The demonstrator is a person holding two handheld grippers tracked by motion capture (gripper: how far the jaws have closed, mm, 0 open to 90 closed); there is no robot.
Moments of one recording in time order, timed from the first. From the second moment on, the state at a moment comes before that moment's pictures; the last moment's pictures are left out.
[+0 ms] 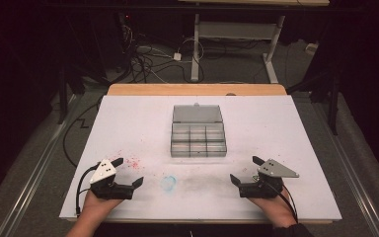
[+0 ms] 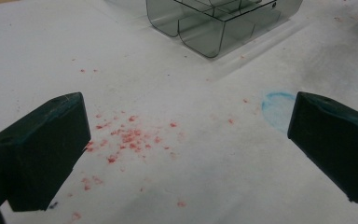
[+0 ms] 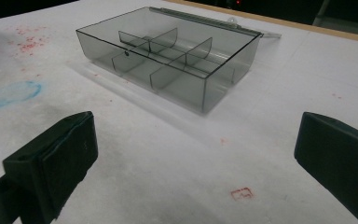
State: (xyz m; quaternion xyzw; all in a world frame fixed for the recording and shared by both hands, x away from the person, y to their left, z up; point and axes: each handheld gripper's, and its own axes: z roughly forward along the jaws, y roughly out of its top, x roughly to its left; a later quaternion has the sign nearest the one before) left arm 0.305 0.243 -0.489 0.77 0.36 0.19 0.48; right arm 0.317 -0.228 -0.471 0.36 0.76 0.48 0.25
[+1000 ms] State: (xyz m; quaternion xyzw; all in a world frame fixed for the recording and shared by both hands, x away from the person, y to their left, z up) left arm 0.306 0.240 -0.491 0.79 0.35 0.18 0.48; right arm 0.316 -0.238 -0.467 0.36 0.76 0.47 0.27
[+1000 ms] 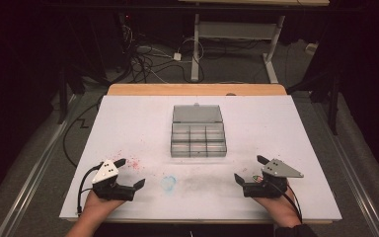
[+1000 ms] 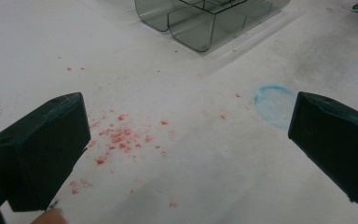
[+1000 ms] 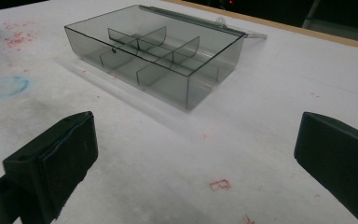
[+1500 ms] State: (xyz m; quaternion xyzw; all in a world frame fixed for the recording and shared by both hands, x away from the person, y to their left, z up) left arm 0.307 0.239 -0.491 0.79 0.34 0.18 0.47; right arm 0.311 -0.256 -0.466 0.37 0.76 0.46 0.27
